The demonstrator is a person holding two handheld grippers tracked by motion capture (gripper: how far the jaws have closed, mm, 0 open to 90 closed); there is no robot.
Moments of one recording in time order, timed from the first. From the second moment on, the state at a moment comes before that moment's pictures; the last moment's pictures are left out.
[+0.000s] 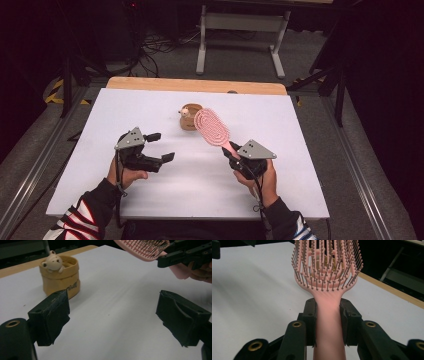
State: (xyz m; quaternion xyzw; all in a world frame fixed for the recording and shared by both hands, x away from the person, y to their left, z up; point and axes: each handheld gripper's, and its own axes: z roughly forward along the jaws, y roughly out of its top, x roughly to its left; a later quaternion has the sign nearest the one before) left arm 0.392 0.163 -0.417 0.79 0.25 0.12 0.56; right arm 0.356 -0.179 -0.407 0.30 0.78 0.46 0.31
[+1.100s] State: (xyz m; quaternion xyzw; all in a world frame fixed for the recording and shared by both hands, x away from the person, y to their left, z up) left arm 0.420 0.117 -0.423 0.73 0.25 0.00 0.63; right arm 0.352 -0.131 -0.430 0.24 0.80 0.46 0.30
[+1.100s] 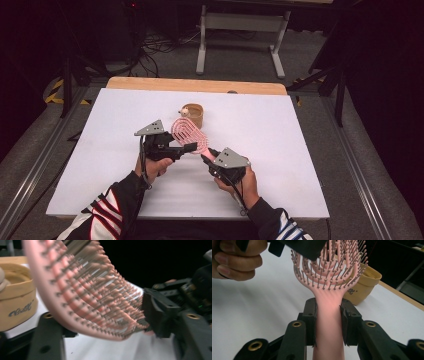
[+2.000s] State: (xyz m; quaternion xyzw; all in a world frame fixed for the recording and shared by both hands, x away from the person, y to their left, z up) left arm 0.406 0.106 -0.403 0.72 0.21 0.03 0.66; right arm 0.350 -0.133 -0.432 0.26 0.78 0.48 0.30
